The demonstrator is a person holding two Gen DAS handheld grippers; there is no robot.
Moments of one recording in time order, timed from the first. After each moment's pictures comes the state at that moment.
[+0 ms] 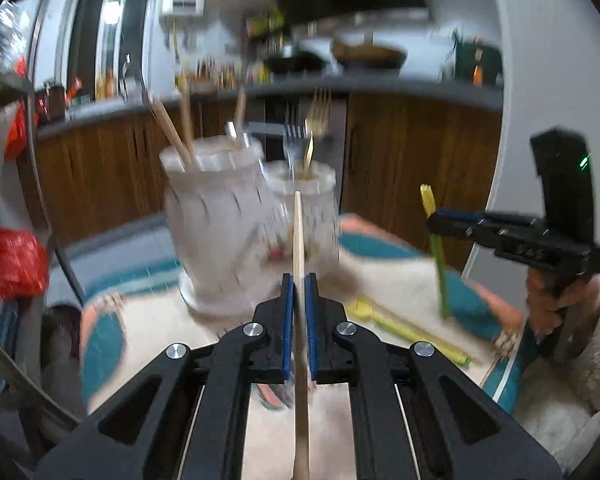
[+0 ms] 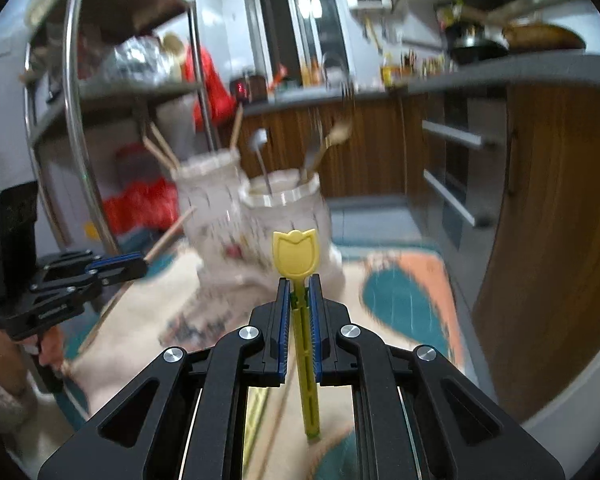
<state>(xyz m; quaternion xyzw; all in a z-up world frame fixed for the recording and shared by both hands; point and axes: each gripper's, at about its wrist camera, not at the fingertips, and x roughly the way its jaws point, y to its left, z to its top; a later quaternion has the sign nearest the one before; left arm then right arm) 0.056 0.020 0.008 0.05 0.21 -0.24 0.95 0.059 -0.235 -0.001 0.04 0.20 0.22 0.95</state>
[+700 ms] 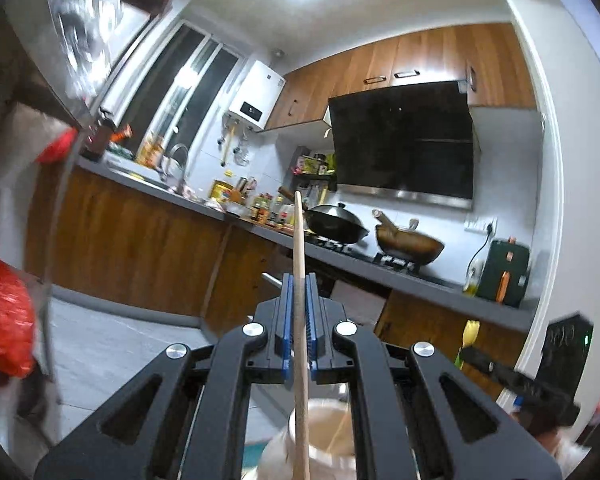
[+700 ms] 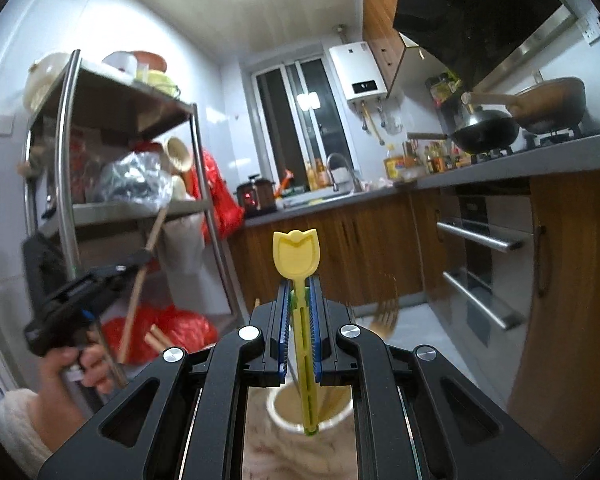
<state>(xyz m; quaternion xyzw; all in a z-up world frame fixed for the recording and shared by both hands) 0.179 0.122 0.111 -0.17 0.01 -0.23 0.96 0.131 -0.213 0.084 0.12 0.04 0.23 0.96</state>
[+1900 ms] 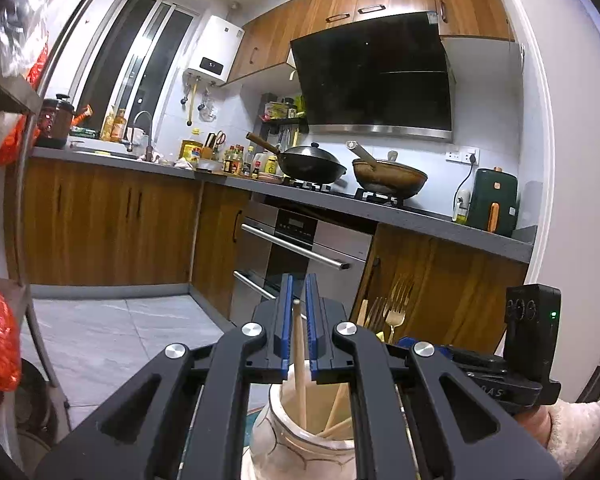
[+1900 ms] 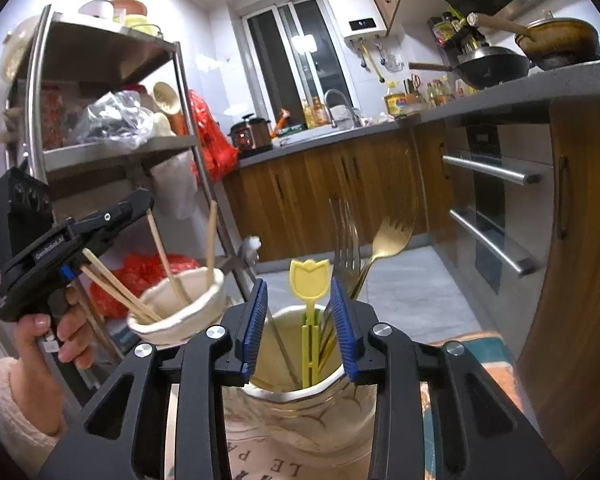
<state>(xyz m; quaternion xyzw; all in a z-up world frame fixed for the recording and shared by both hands) 0.201 0.073 0.086 -0.08 0.08 -0.27 0.96 0.174 -0.189 0.033 0.10 0.15 0.24 0.95</state>
